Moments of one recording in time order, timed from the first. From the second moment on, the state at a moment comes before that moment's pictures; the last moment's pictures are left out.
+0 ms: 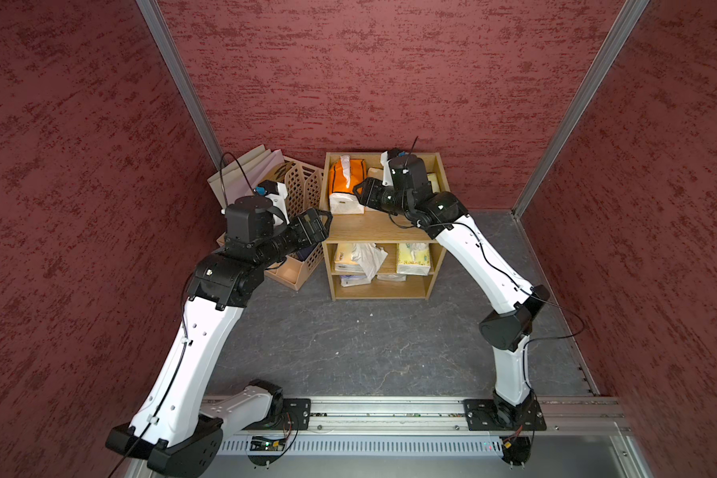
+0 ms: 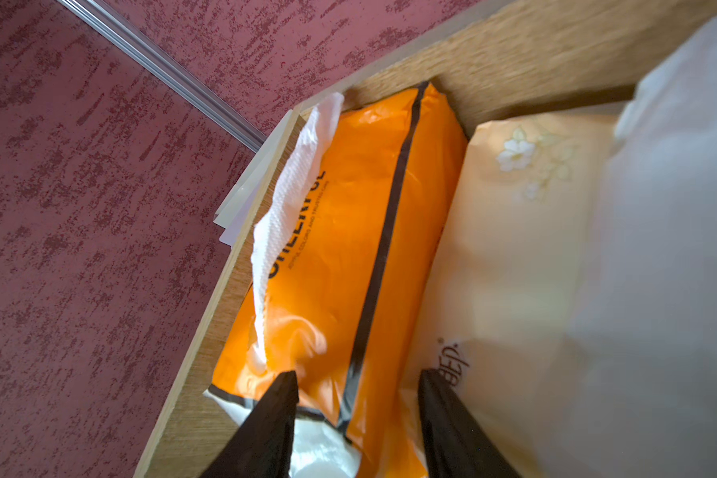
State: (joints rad) left arm -0.31 1.13 1.55 -0.82 0.13 -0.60; right arm 0.67 2.02 2.39 -0.74 -0.06 0.72
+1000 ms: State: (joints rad) left arm -0.31 1.07 1.52 -0.83 0.13 -0.65; right arm 0.67 1.79 2.25 -0.90 -0.17 0.65
